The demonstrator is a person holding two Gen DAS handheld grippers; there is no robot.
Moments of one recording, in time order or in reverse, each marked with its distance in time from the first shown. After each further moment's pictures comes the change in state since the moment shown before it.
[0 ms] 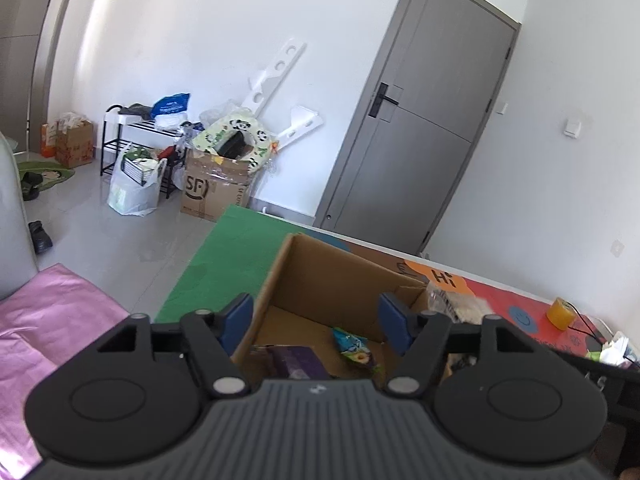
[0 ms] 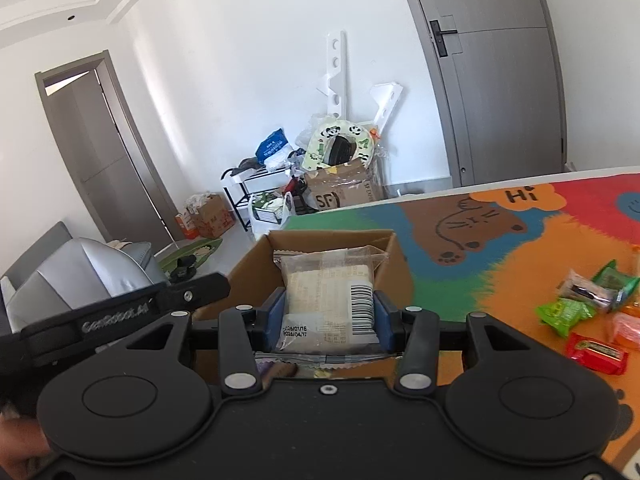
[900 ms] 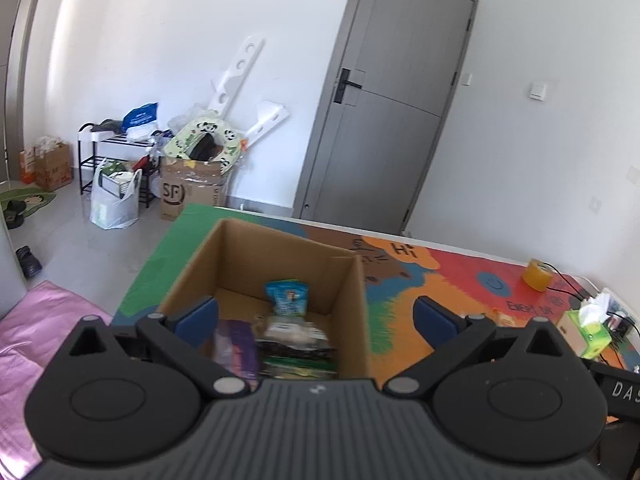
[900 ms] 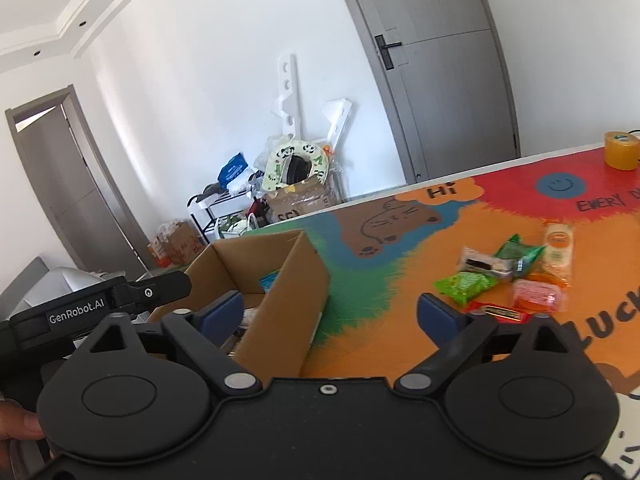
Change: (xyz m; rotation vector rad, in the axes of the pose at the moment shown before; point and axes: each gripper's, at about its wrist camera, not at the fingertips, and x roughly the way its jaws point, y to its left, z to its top) left arm -0.026 -0.072 -0.019 0.125 0.032 -0.049; right arm -0.076 -0.057 -0.022 0.098 -0.064 -0.106
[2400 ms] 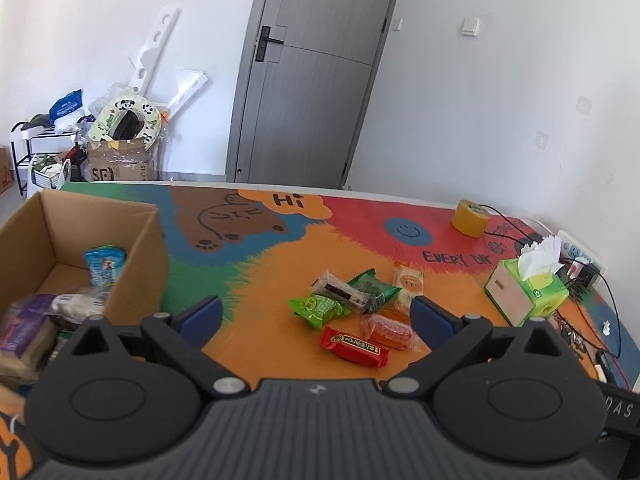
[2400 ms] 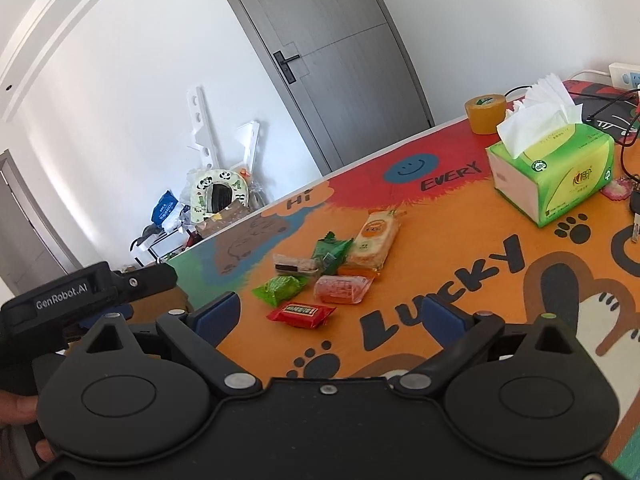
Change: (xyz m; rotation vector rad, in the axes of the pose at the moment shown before) left arm 0.065 -0.143 -0.035 0.114 0.123 -0.130; right arm -0.047 -0.161 -0.014 0.193 -0.035 -0.141
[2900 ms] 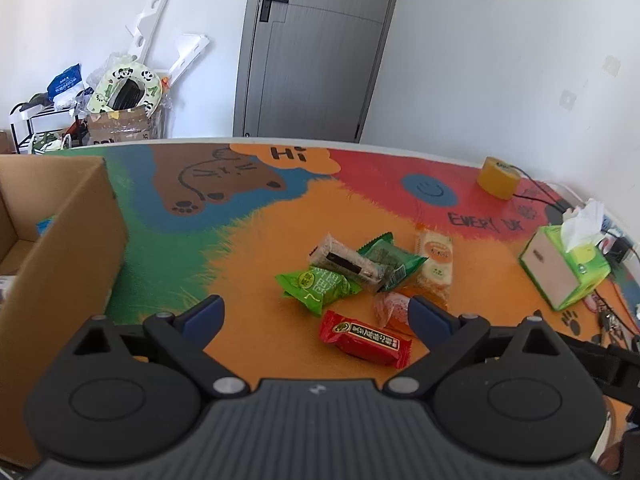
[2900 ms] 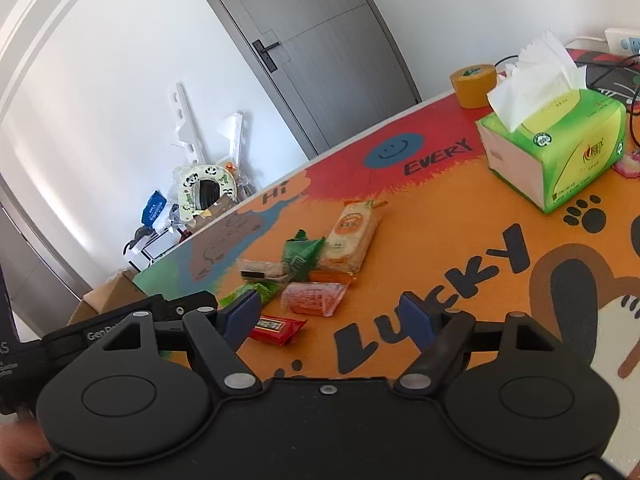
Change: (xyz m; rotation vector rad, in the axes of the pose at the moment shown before) left arm 0.076 -0.015 -0.013 0.011 0.119 0.058; right arm 0.043 -0.030 0.009 0.065 0.048 -0.009
